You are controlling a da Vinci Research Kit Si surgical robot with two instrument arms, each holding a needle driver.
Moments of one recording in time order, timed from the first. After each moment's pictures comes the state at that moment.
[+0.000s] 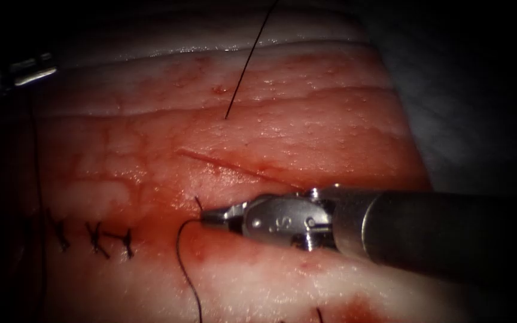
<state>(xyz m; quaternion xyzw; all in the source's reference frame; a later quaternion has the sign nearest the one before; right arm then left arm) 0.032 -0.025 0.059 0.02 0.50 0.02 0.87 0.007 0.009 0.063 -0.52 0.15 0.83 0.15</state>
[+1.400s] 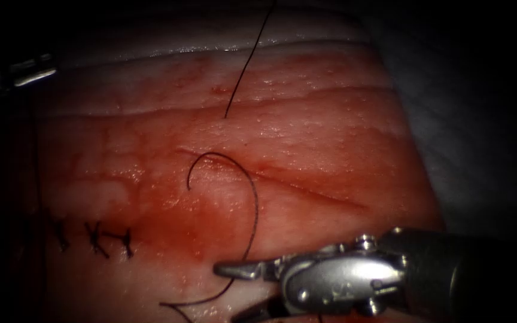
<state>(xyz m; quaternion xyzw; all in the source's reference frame) 0.029 -0.025 0.049 0.00 0.59 -0.03 0.81 0.007 0.009 0.063 -0.52 0.15 0.83 0.15</state>
